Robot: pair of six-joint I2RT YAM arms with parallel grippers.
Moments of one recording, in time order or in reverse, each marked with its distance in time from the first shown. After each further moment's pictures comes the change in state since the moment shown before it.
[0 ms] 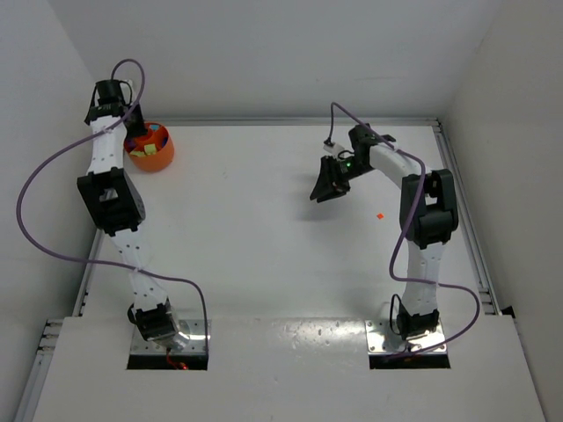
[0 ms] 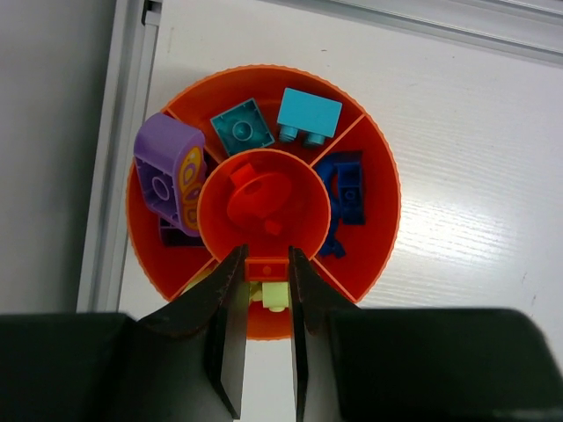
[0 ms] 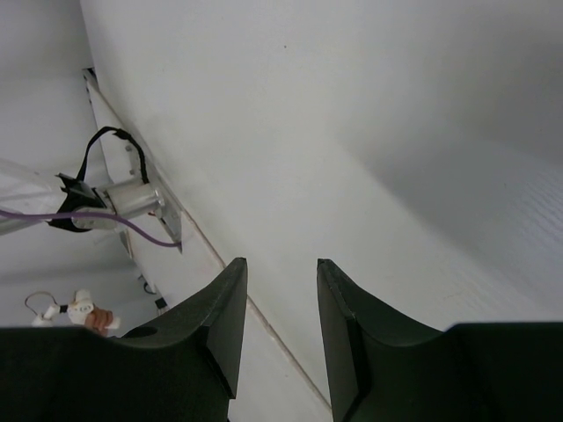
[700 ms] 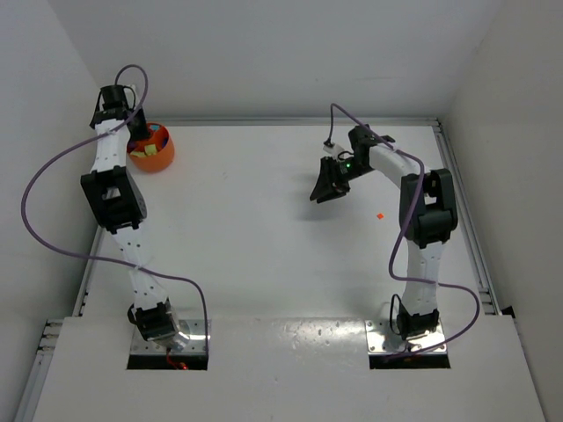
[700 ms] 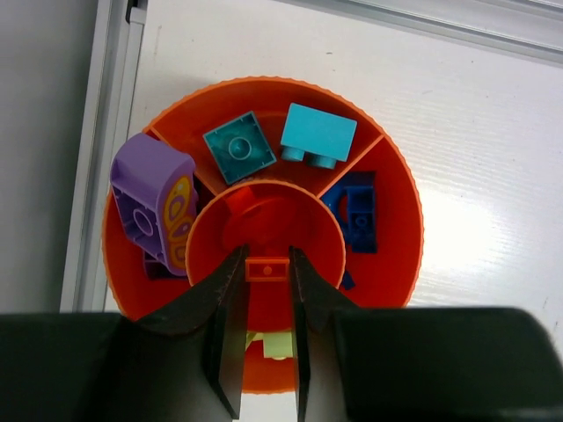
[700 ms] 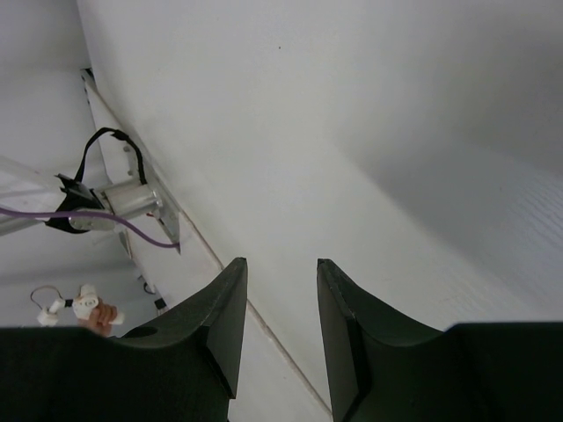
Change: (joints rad) left arm 0.000 0.064 0.000 0.051 0.006 -0.009; right arm 0.000 0.009 -0.007 0.011 0.000 0.000
